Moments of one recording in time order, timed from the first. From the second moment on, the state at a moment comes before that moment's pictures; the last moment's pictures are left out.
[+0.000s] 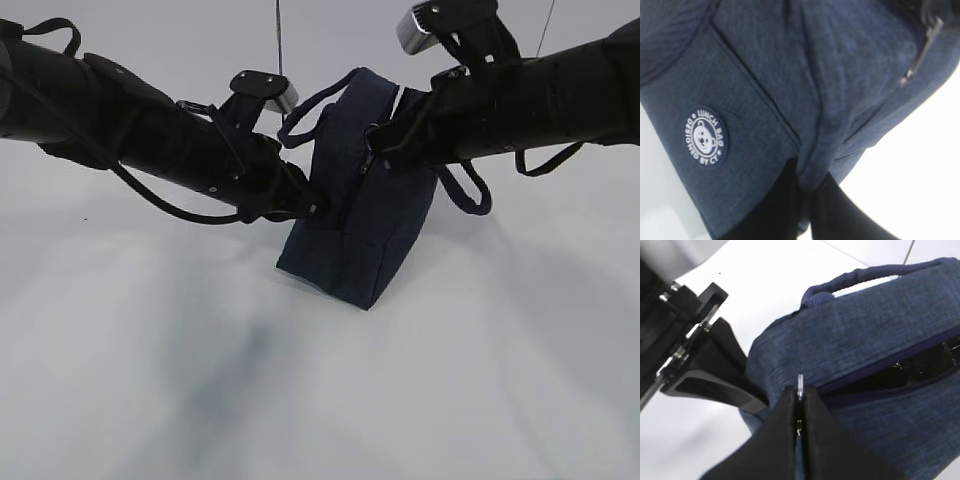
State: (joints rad) left arm -0.46 1.99 -1.31 -1.22 0.51 1.26; right arm 0.33 1.66 -1.12 1.30 0.39 -1.54
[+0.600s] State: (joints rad) left arm -0.46 1.99 -1.31 -1.19 0.64 1.25; right arm 0.28 1.66 -1.19 1.30 0.32 -1.58
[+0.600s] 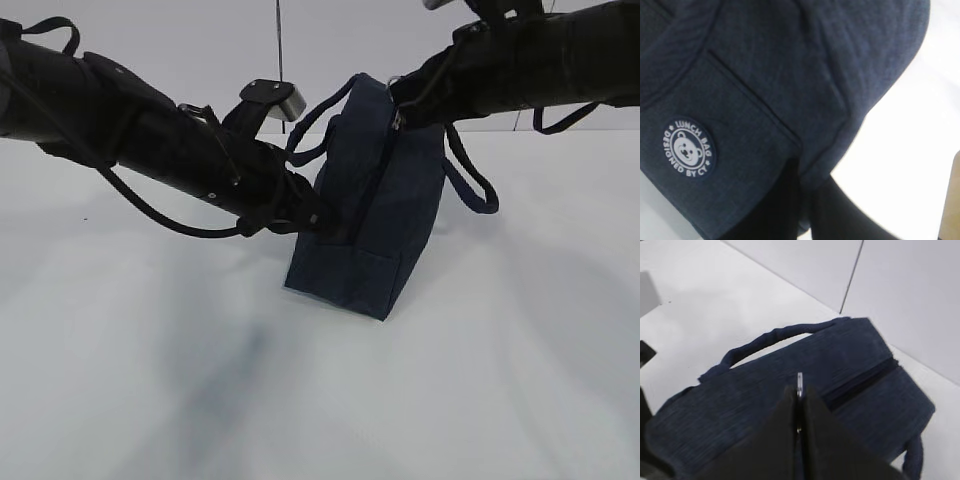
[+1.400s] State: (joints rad) left arm -0.46 1.85 -1.31 -0.81 0.90 0.98; right arm 0.22 1.89 -1.40 1.31 0.32 -1.61
